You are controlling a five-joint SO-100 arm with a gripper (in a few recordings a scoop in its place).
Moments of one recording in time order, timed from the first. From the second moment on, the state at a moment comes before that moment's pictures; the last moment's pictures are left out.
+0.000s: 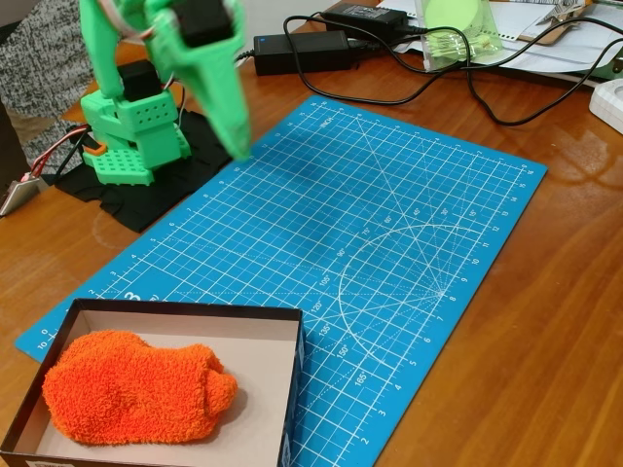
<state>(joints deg) 19.7 105.4 77.0 74.2 0.4</state>
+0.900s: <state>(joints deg) 16.9 175.5 165.4 63.6 -46.9</state>
